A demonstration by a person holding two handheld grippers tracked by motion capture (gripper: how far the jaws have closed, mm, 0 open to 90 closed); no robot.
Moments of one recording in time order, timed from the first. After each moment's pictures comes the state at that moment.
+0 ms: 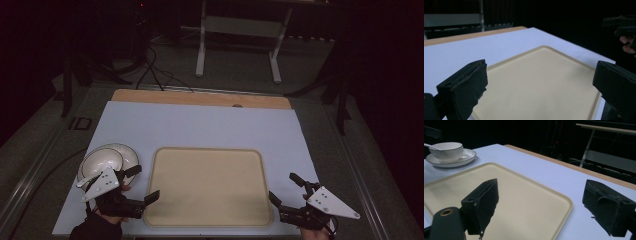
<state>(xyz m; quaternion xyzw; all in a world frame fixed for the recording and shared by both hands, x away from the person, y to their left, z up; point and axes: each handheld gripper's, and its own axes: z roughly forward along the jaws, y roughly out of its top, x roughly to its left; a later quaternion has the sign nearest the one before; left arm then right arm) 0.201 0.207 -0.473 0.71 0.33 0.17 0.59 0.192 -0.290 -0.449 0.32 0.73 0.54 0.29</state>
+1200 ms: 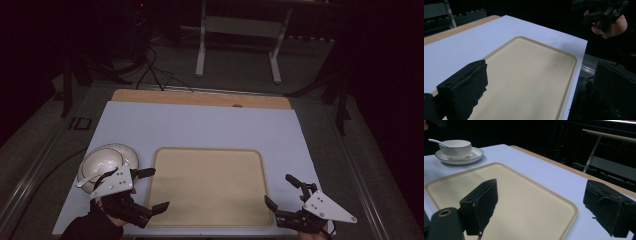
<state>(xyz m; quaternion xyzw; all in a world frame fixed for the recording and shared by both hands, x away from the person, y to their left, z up) 0.197 0.183 -0.423 0.79 0.24 0.12 0.56 0.185 -0.280 -0.446 0.28 0.74 0.54 0.29</state>
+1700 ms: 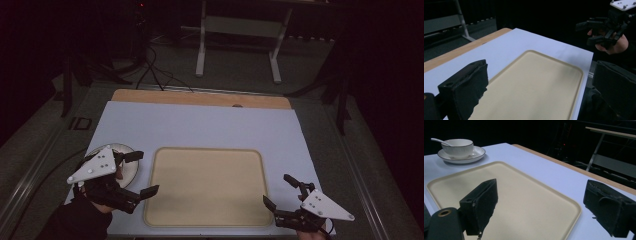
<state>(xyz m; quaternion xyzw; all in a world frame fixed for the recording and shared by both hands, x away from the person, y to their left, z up) 0.203 0.201 -0.380 0.77 0.25 0.15 0.56 0.188 -0.279 -0.448 0.28 0.74 0.54 0.28</state>
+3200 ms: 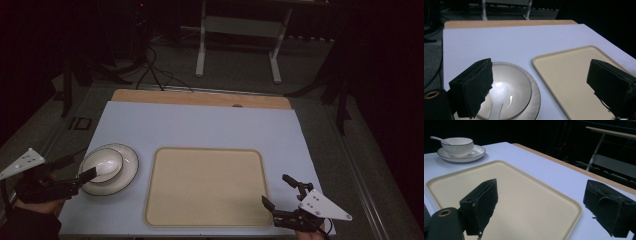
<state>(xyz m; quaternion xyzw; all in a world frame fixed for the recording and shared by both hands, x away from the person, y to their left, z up) 0.192 0.334 -0.418 0.68 0.50 0.19 0.50 0.188 -0.276 -0.450 0.28 0.75 0.53 0.29</state>
